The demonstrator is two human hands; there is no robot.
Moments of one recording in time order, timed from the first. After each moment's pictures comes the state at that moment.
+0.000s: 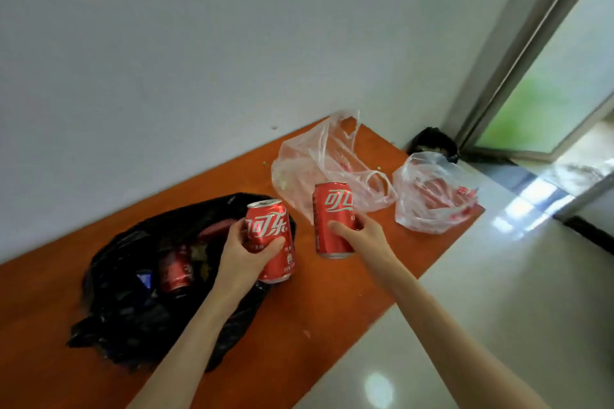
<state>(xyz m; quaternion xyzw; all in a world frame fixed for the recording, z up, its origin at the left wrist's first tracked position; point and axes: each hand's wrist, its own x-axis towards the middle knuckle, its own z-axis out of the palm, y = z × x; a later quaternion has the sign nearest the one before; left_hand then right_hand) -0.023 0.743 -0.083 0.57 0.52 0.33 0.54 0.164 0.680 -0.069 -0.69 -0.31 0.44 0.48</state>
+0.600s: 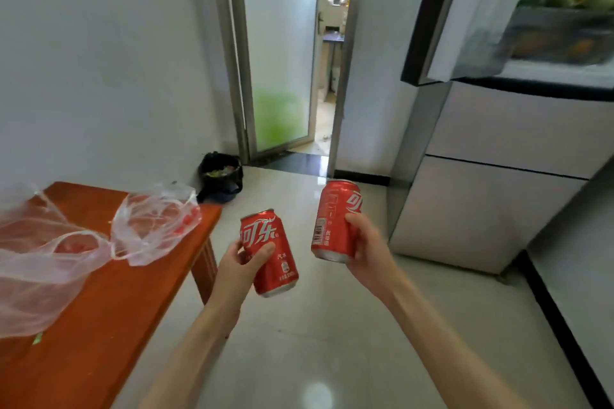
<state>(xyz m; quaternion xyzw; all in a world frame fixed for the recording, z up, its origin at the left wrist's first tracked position) 0.299 0.429 -0.046 0.62 0.27 0.12 0.72 0.390 0.258 -0.015 -0.51 -0.03 0.28 0.81</state>
